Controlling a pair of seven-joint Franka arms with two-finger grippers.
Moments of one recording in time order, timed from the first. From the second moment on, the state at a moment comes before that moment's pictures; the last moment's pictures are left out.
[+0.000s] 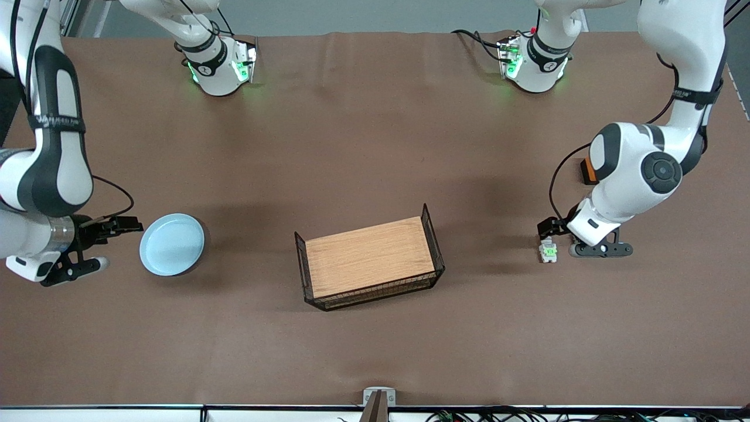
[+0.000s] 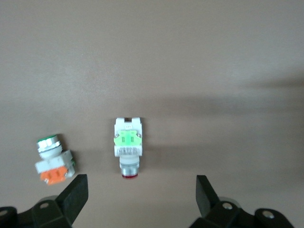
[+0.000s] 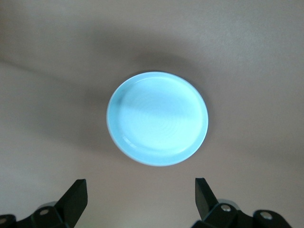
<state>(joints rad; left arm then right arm) 0.04 0.34 -0.16 -2.06 -0.02 2.45 -0.08 -0.02 0.51 -0.15 -1.50 0.10 1.73 -0.49</state>
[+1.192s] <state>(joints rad) 0.09 0.53 -0.15 -2.07 0.06 2.65 0.03 -0.08 0.70 -0.15 -1.57 0.15 2.09 -0.73</state>
